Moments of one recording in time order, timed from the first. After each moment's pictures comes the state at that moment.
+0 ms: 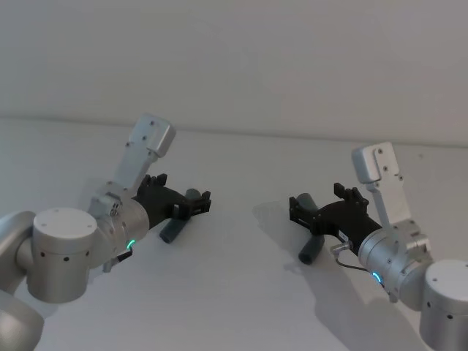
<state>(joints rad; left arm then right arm) -0.30 0.33 0.39 -1.63 -0.35 0.57 -0.05 0.22 0.24 -0.38 -1.61 0.18 0.43 0.13</state>
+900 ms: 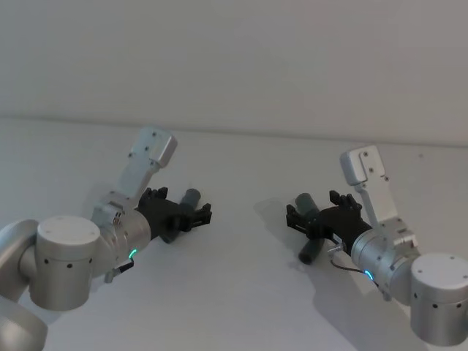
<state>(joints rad) -0.27 0.30 0.38 -1.63 -0.35 0.60 -0.05 0.27 0.21 -0.39 -1.52 0.15 0.46 0.15</state>
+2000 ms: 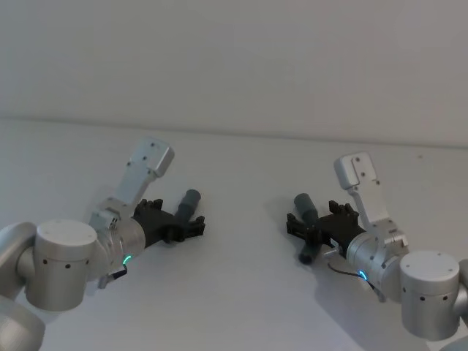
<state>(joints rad) -0.28 0.31 0.37 -1.57 -0.32 0.62 -0.10 0.31 0.17 -0.38 -1.41 0.12 0.48 0.15</state>
